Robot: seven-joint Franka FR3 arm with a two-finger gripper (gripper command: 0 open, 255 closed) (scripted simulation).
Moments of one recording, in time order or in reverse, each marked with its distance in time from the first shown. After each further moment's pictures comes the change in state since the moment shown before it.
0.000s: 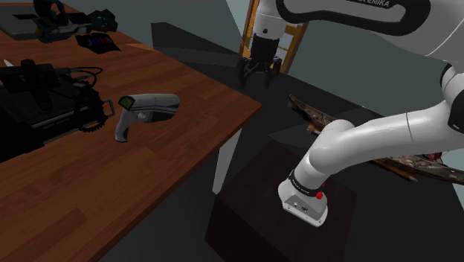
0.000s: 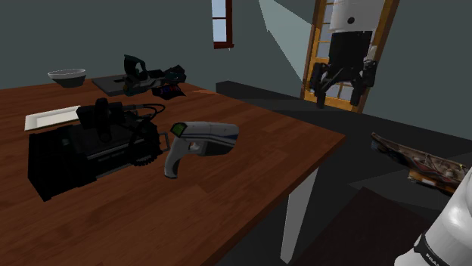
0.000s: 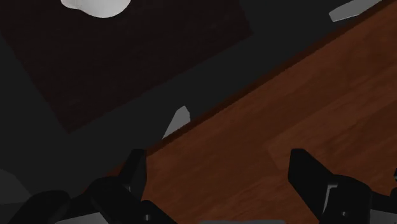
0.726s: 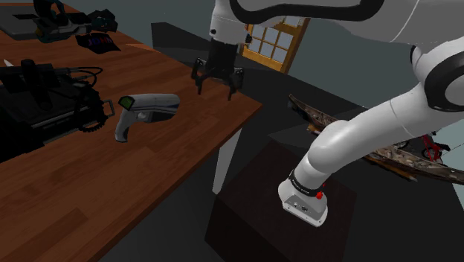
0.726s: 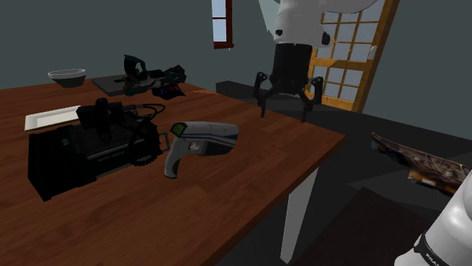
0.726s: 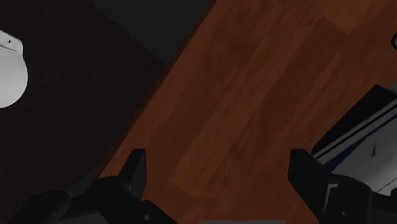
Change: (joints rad) arm -0.047 0.255 0.214 0.138 0.208 0.163 0.513
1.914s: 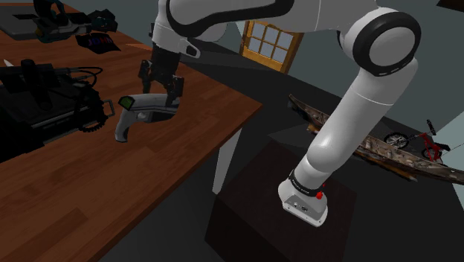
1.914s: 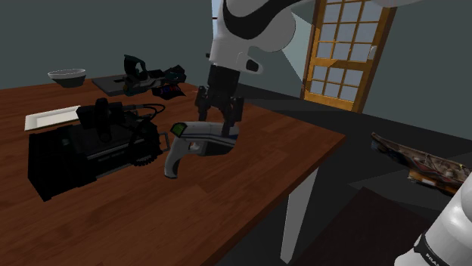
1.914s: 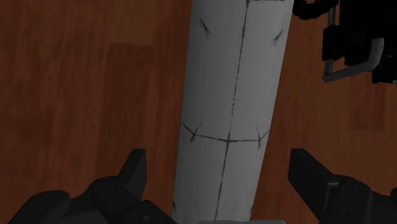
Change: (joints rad) arm -0.036 0.493 0.177 0.293 -0.031 0.320 0.616
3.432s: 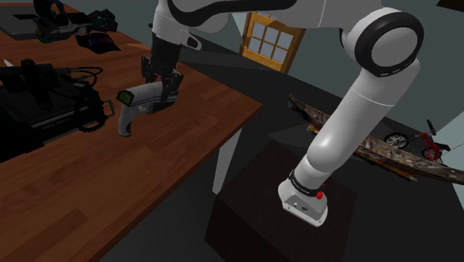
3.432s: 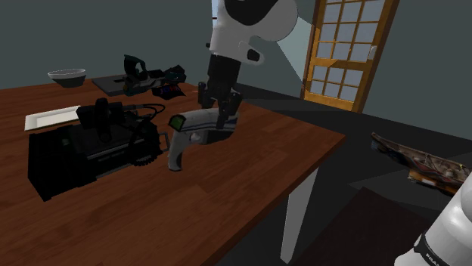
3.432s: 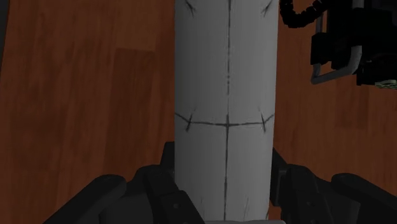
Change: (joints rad) arm -0.004 -0.015 -0.004 0.043 0.001 -0.055 0.010
